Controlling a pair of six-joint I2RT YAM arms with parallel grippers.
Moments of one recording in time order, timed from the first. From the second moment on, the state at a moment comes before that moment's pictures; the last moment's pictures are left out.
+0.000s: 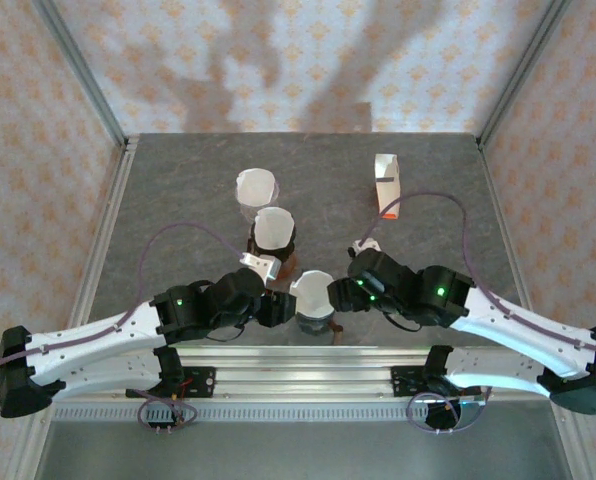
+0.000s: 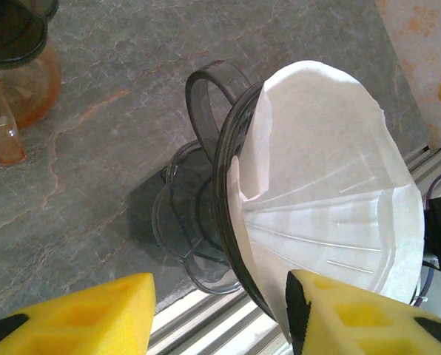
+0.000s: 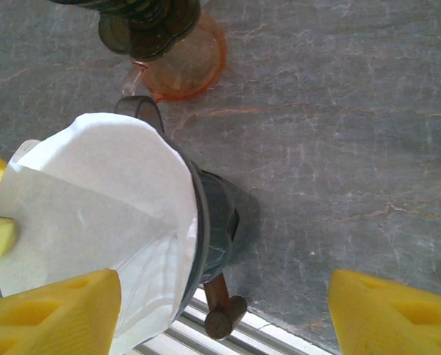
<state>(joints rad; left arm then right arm) -1.08 0.94 0.75 -0.54 -0.11 -0.84 1.09 0.97 1.03 -1.00 0.23 0.73</state>
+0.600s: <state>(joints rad) -1.08 0.85 0.76 -0.55 -0.17 -0.83 1.09 0.96 1.03 -1.01 0.27 0.74</state>
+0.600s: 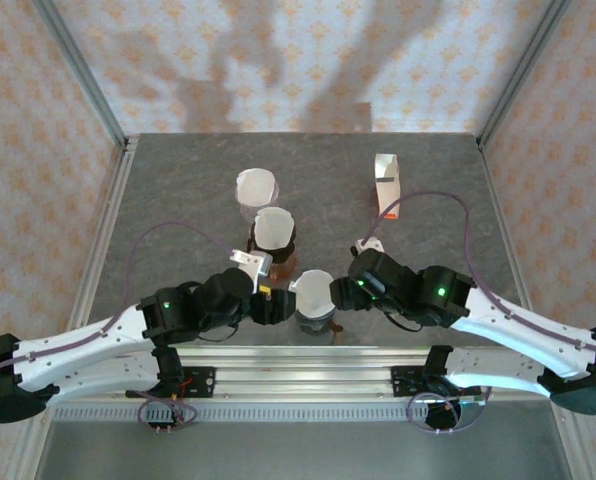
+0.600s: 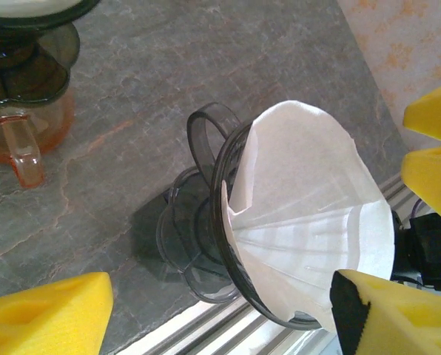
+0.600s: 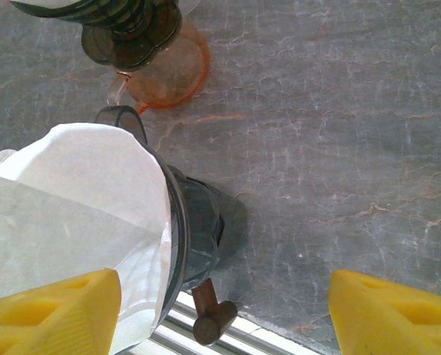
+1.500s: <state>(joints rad) -1.01 0.60 0.32 -0.51 -0.24 -1.00 1.10 0.63 0.54 -0.89 0.13 0.88</state>
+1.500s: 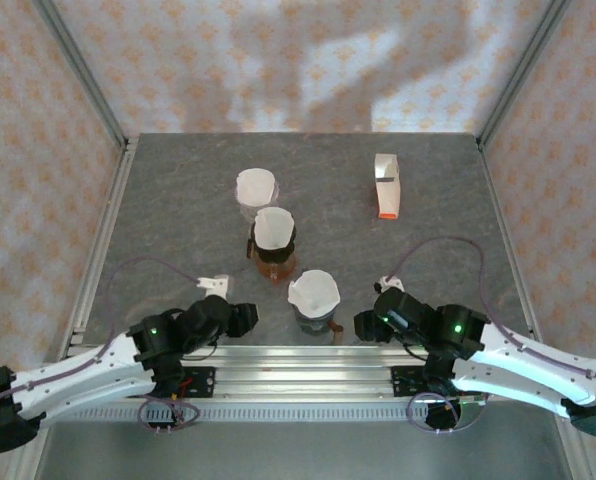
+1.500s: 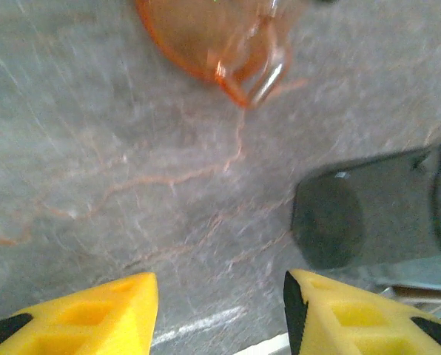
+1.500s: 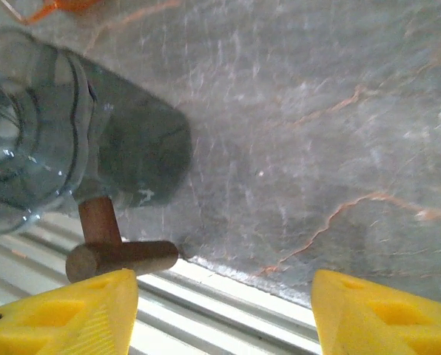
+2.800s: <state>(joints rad) -1.12 0.96 0.22 0.01 -0.18 -1.12 1.22 0.76 0.30 -0.36 0.08 0.99</state>
